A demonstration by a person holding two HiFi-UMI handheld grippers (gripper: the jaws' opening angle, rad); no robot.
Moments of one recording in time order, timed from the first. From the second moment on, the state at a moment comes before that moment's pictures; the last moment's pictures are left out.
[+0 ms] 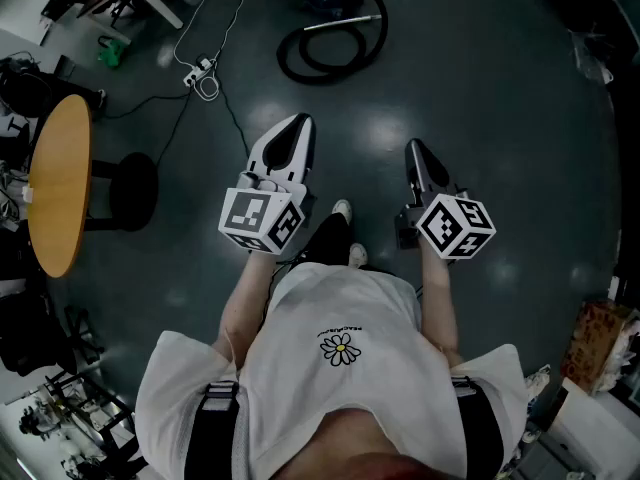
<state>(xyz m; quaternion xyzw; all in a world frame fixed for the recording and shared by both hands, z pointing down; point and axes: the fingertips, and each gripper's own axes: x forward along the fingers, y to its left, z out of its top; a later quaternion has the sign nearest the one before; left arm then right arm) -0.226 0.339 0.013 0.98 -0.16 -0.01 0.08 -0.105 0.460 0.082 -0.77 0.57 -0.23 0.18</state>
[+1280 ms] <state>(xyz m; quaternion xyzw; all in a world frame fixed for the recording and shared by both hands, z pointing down) 0.074 -0.065 0.065 0.97 -0.22 0.03 0.12 0.202 0.034 0.100 -0.69 0.65 -0.29 0.14</state>
